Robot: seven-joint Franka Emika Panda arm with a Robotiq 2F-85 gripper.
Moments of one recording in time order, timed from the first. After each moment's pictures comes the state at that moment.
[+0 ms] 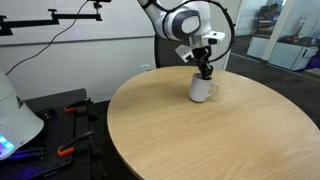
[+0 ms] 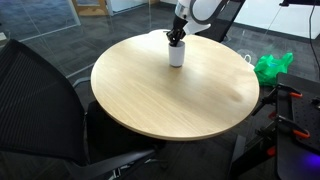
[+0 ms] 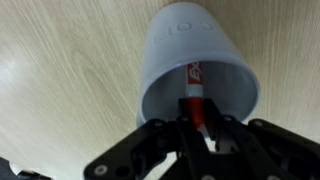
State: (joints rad) arm 0.05 0.67 -0.15 -1.77 -0.05 2.74 0.34
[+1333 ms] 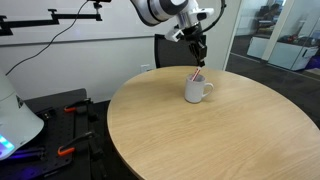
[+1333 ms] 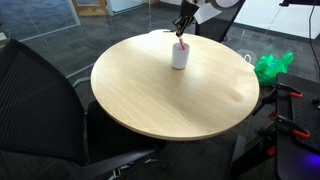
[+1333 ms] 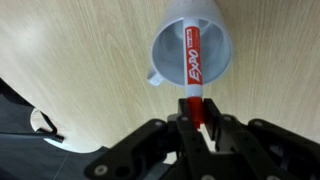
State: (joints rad) arm 0.23 0.44 -0.30 -1.97 -0.25 2.74 0.45
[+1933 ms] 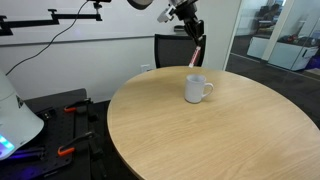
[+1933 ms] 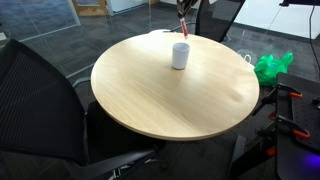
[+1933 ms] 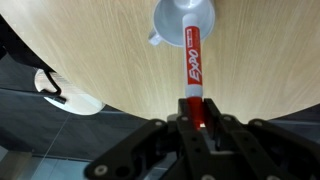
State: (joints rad) arm 0.27 0.23 -0.31 -2.07 -0.49 2.74 0.58
